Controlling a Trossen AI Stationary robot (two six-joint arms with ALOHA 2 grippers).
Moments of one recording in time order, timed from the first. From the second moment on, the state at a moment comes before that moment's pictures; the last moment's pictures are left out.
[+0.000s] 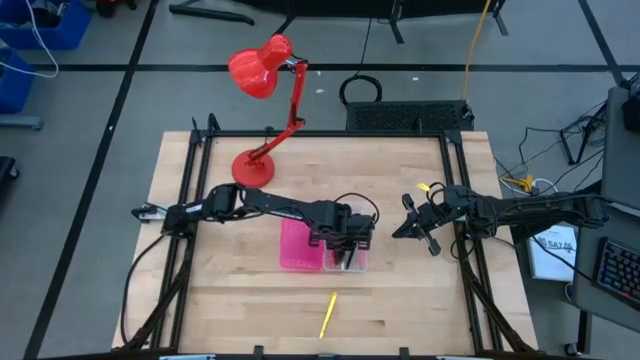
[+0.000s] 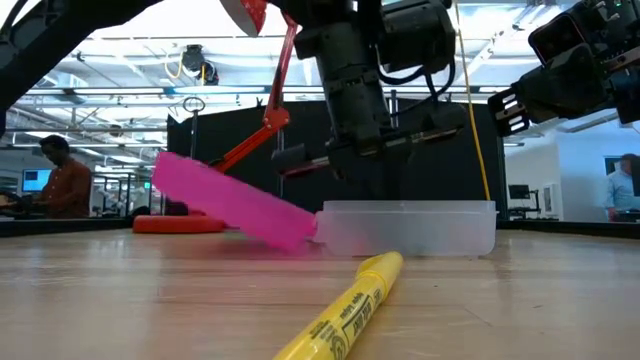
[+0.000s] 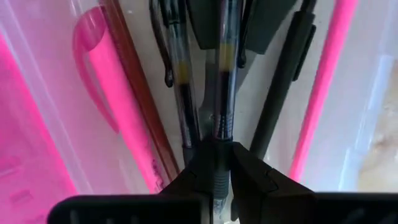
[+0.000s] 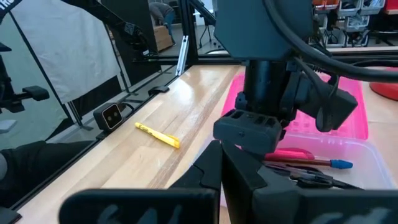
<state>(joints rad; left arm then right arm) -0.08 2.37 1.99 -0.93 0.10 -1.52 -0.10 0.59 0.07 0.36 -0.50 0.05</state>
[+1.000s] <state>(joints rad) -0.16 1.97 1.99 -1.14 -0.34 -0.99 -0.10 0.59 0.07 0.36 -0.50 0.07</state>
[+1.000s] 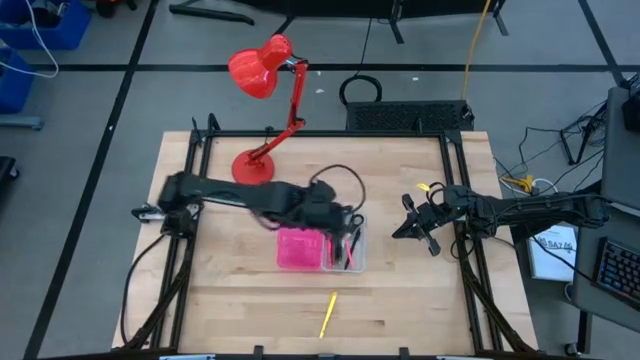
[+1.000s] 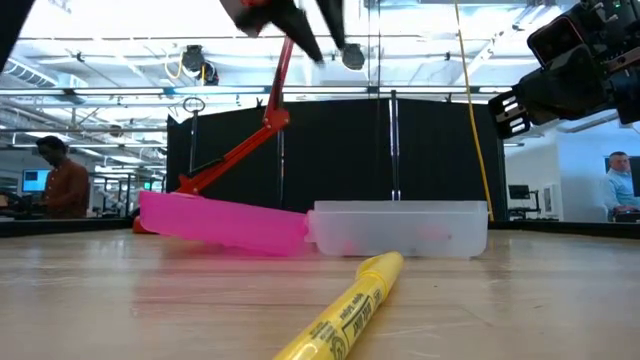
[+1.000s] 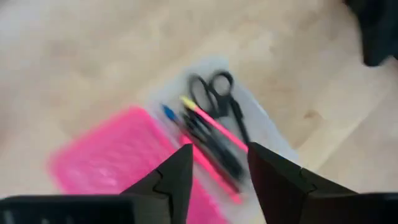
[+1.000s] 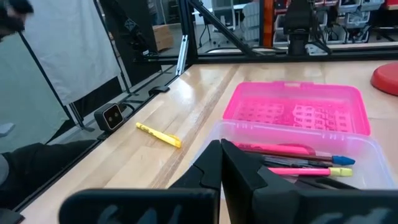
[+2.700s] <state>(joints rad) -0.31 1.04 0.08 0.85 -0.31 0.15 -0.10 0.66 0.08 0.48 -0.12 0.02</state>
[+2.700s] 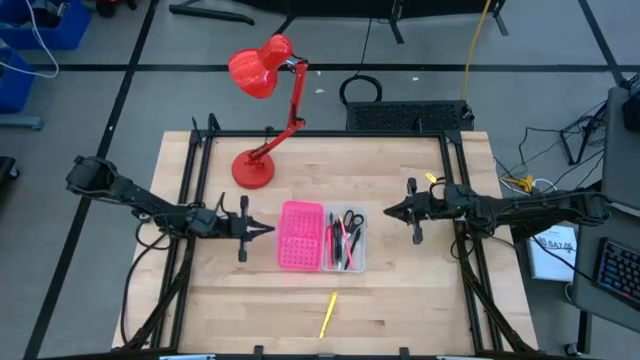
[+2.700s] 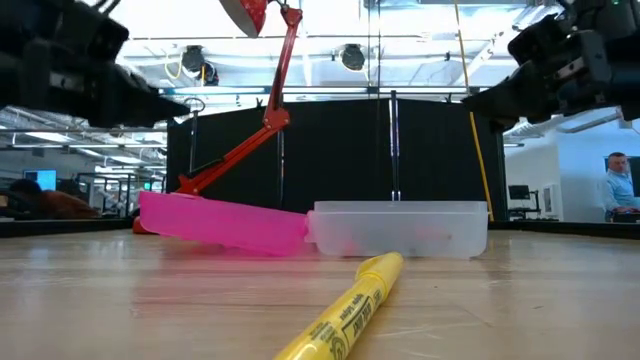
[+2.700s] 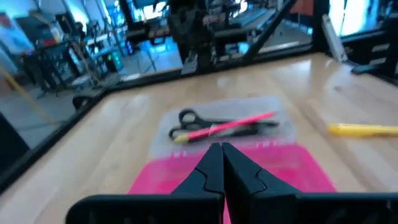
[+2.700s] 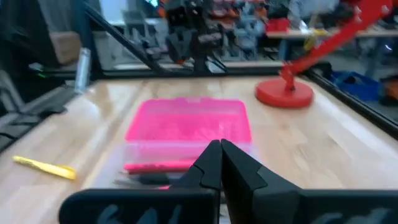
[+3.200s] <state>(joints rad) -0.20 1.04 0.05 0.98 -0.24 0.24 -0.02 1.05 0.55 -0.26 0.14 0.05</state>
